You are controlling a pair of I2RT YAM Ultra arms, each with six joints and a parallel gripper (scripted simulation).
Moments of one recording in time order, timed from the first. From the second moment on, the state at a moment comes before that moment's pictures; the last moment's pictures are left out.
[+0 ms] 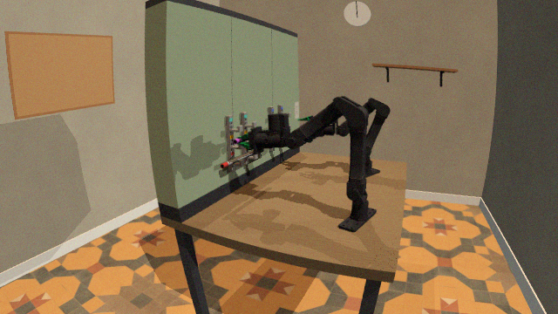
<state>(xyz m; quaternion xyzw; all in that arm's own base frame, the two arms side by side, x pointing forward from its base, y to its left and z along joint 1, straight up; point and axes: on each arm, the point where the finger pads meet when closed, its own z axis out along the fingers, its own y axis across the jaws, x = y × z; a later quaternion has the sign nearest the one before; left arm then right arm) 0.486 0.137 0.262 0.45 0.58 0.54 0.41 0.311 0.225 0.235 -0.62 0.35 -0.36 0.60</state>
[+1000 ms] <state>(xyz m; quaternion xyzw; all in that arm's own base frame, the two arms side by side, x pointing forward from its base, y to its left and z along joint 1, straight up) 0.497 0.089 0.264 0.44 0.57 0.55 0.41 0.311 0.225 0.235 -0.62 0.35 -0.36 0.60</state>
